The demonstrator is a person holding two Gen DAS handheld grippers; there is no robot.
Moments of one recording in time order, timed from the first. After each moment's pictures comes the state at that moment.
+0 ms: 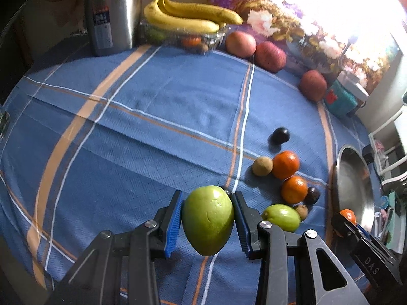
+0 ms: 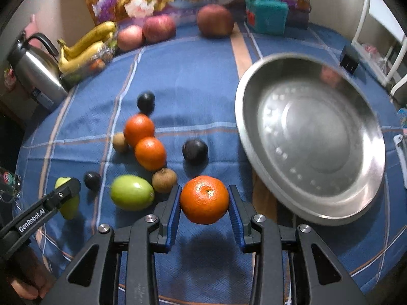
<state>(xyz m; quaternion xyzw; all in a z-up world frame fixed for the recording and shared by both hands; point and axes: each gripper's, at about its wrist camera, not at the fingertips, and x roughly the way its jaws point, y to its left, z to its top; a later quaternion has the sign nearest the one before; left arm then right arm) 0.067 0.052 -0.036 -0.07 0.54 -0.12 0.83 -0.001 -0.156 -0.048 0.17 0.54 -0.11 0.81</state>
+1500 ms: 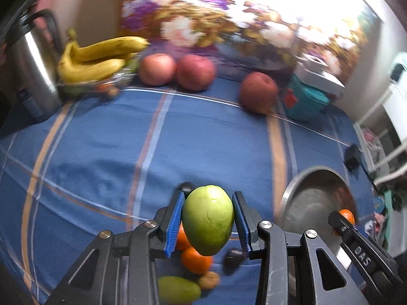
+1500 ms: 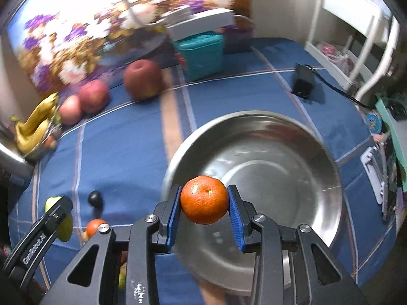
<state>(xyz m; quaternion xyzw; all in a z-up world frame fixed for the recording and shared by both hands) 0.118 -0.107 -0.006 0.00 0.53 -0.19 0.83 0.045 -0.262 -0.008 0.22 0.51 -0.25 0.79</state>
